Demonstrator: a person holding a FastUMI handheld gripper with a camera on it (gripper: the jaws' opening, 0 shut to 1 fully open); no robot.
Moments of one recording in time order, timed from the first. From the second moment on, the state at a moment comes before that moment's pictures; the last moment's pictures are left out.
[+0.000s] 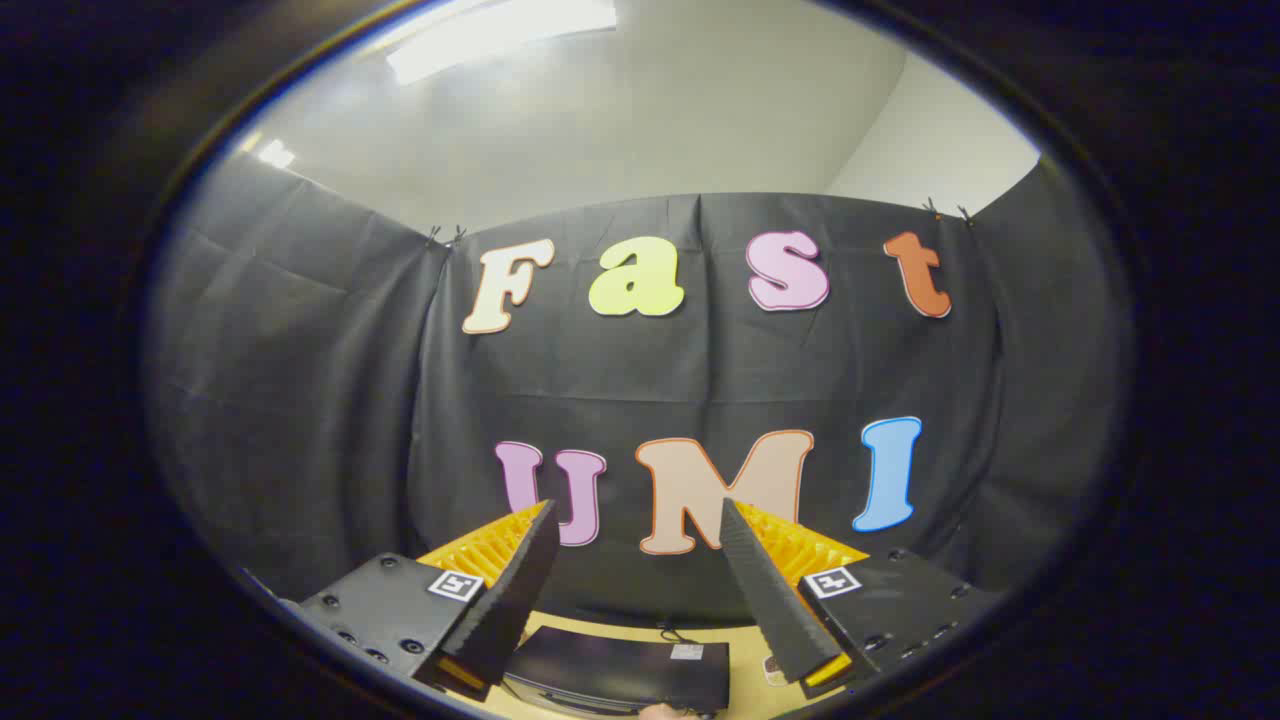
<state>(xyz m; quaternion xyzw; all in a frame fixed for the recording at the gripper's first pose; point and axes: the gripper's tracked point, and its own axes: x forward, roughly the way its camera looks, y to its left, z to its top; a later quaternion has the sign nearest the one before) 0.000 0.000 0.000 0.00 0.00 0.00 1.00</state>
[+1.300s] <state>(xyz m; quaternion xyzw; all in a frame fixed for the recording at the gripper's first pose) 0.036 0.031 -0.315 -0.01 0.19 0.01 0.98</state>
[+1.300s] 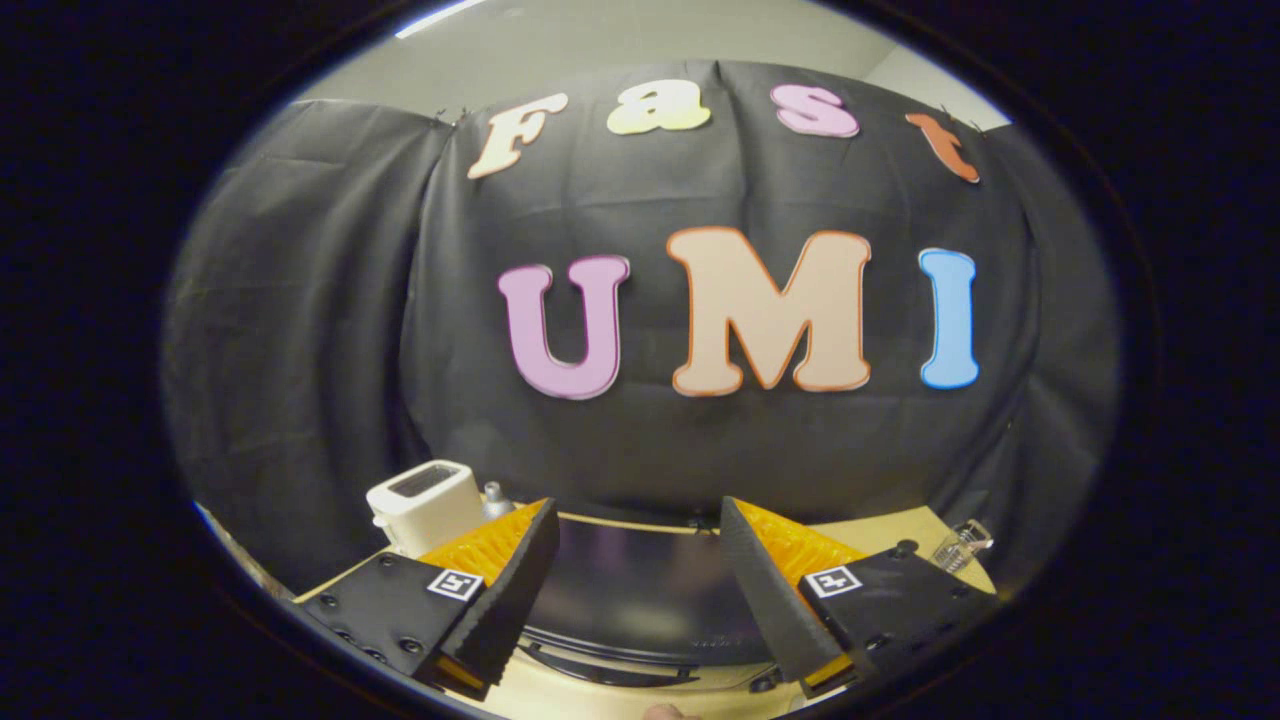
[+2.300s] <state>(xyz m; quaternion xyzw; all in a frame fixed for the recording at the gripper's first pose) -0.066 0.034 -0.425 0.02 0.31 0.02 0.95</state>
